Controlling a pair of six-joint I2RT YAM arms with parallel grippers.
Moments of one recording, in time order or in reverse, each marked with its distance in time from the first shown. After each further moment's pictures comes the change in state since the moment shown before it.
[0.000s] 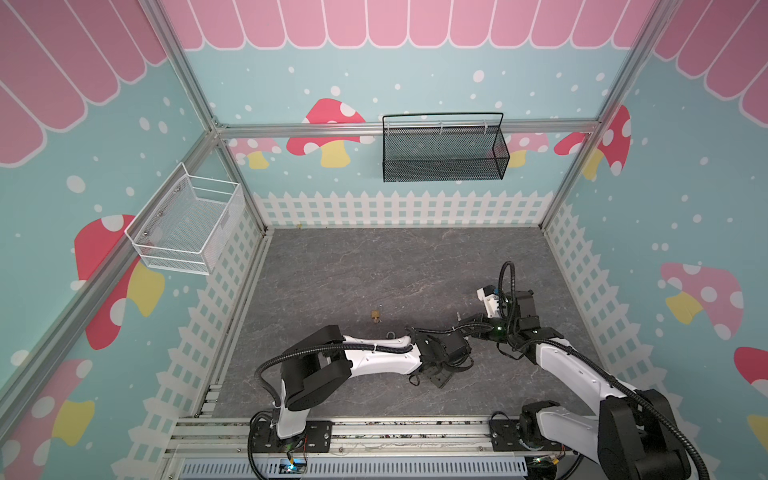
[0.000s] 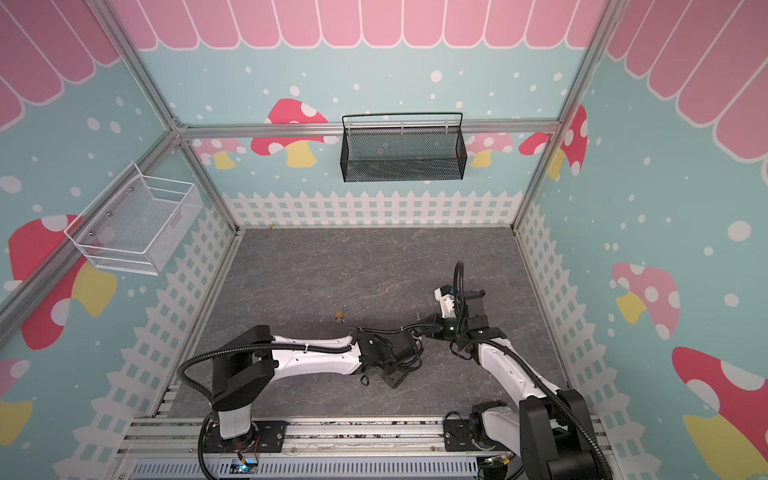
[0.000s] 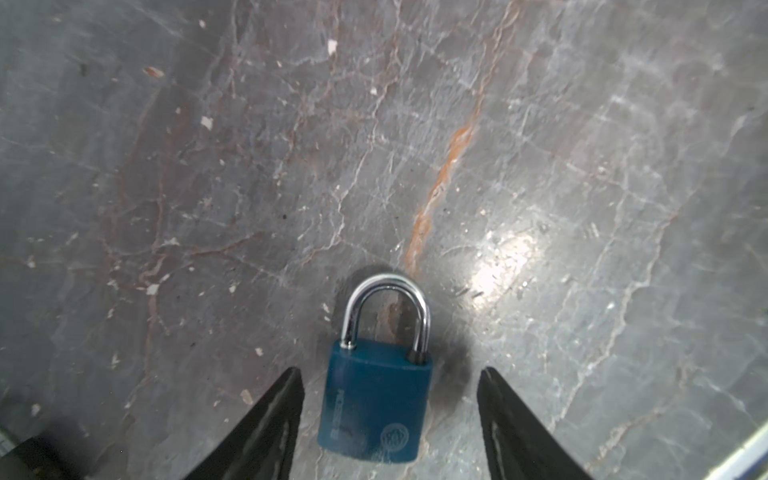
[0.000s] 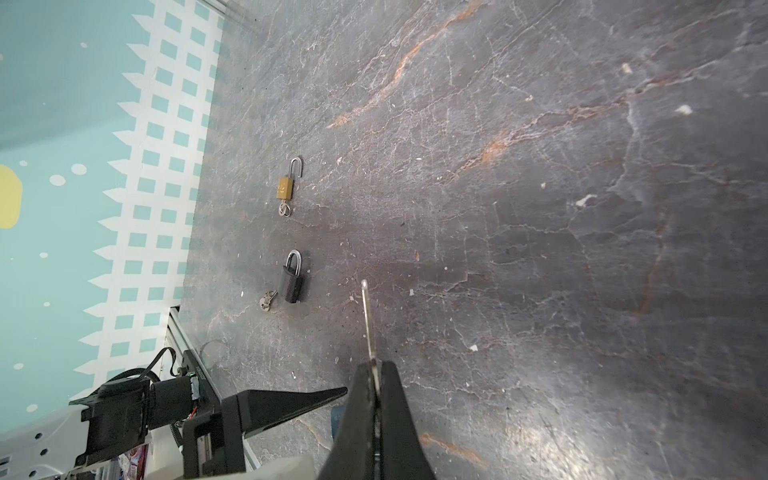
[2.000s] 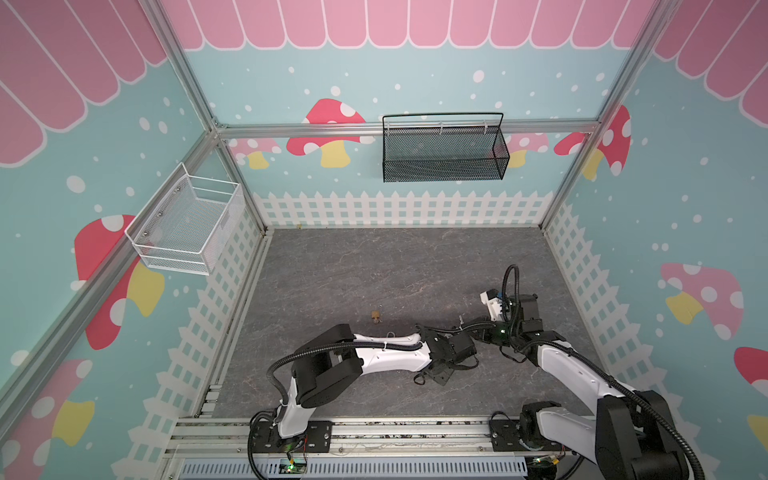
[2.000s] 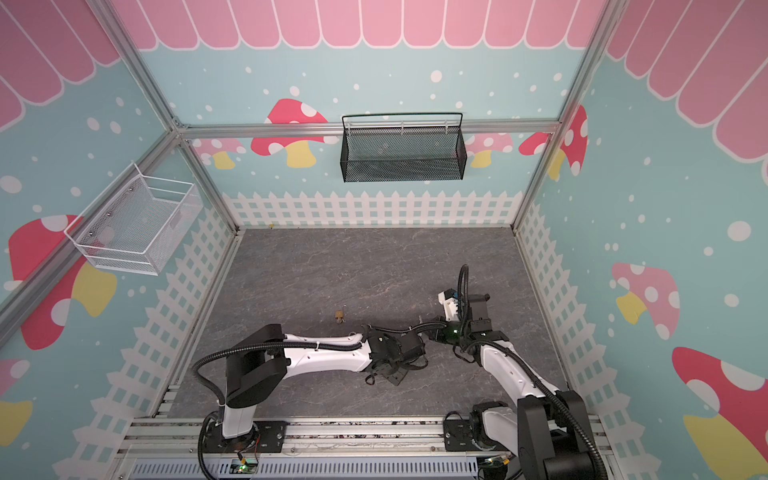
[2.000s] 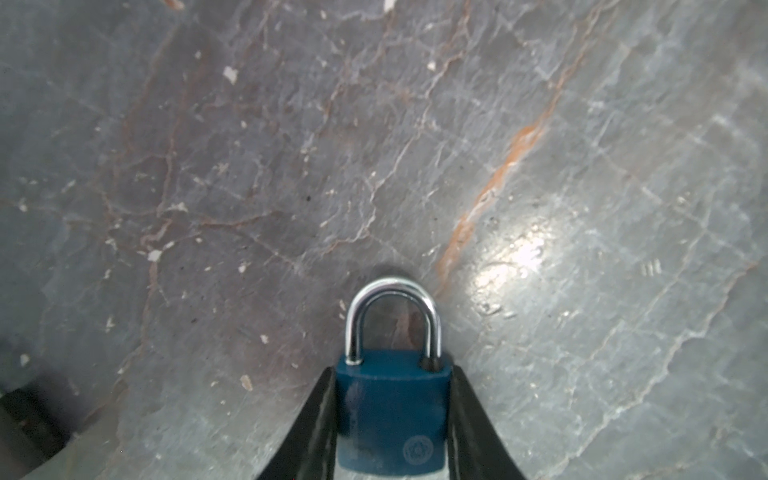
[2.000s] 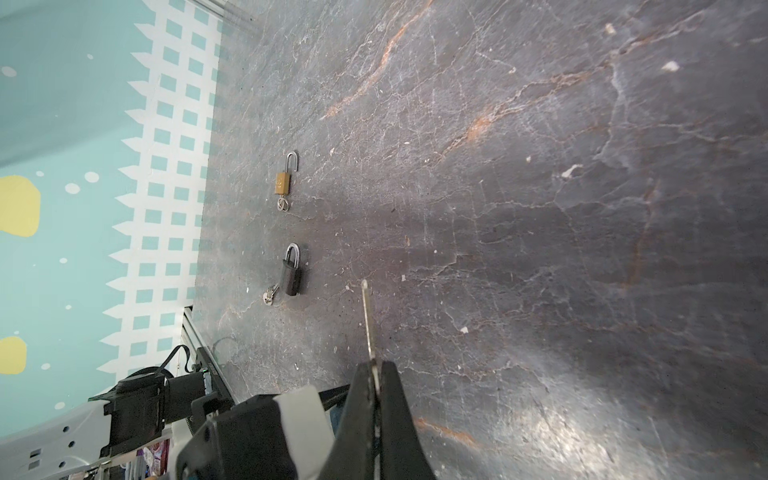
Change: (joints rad) left arm 0.003 0.059 0.092 -0.122 -0.029 -0.163; right arm -0.048 -0.008 -0.034 0.001 -0.055 0.009
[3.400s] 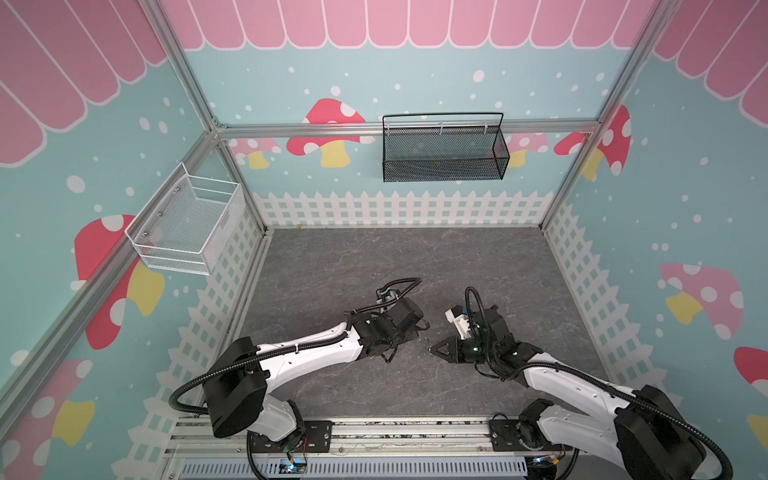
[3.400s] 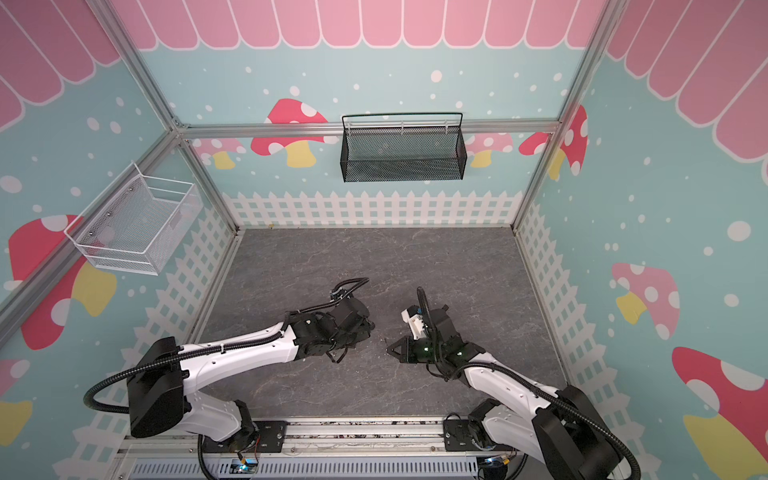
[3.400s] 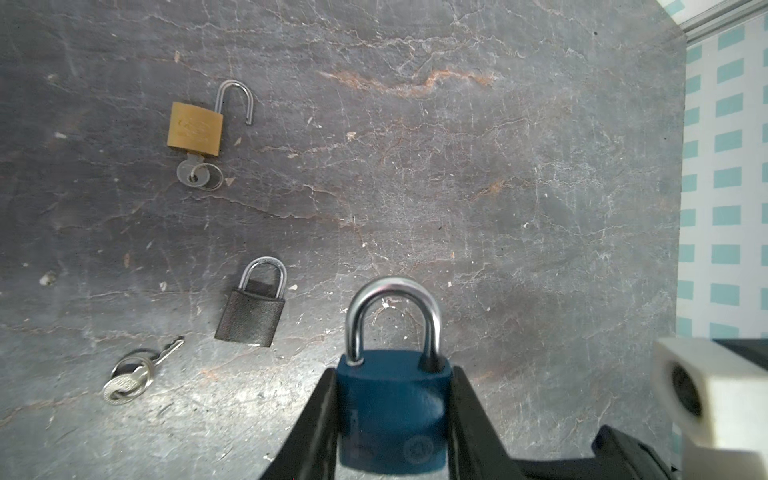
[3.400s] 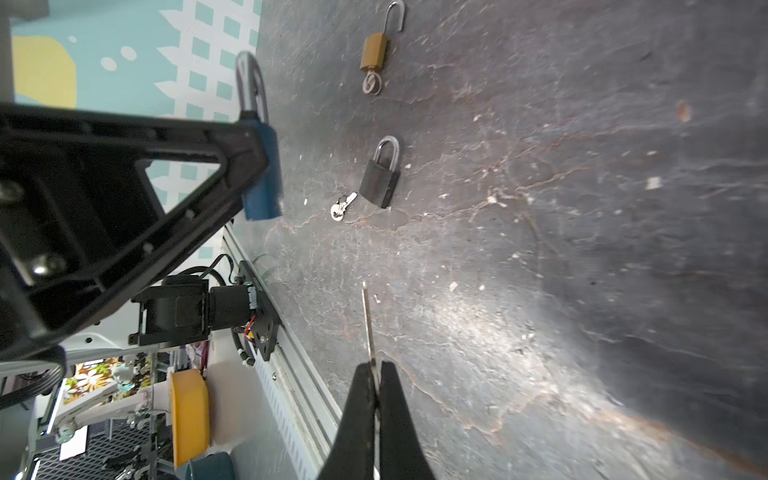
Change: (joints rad) left arm 0.218 -0.493 -0.321 0.207 -0.116 -0.655; right arm 0.484 -0.039 -0.074 0.196 0.108 0.292
